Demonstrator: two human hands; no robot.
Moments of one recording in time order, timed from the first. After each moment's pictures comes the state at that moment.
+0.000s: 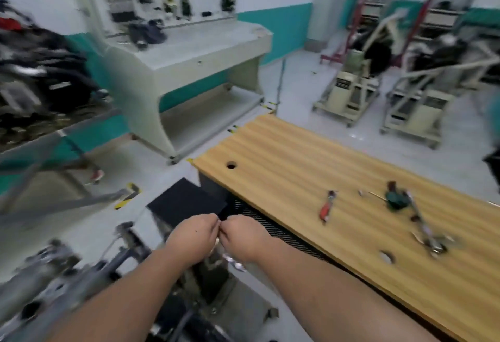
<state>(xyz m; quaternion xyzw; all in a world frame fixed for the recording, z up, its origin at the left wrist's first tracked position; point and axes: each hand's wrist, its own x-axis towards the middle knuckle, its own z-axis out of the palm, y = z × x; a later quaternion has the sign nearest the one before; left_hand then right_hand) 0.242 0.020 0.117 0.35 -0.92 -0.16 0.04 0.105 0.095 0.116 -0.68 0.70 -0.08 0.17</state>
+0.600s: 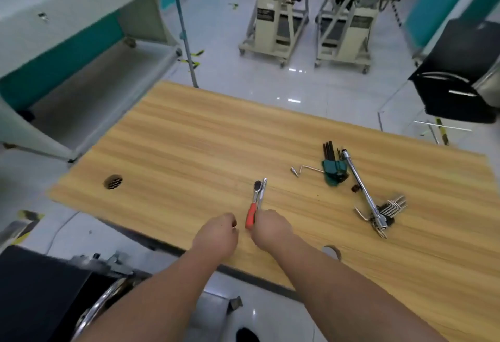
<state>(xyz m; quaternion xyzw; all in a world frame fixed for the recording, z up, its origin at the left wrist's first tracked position) -0.111 0.041 -0.005 0.31 -0.90 -0.26 -0.14 -0.209 0.144 0.000 -0.30 0.90 -0.05 0.31</state>
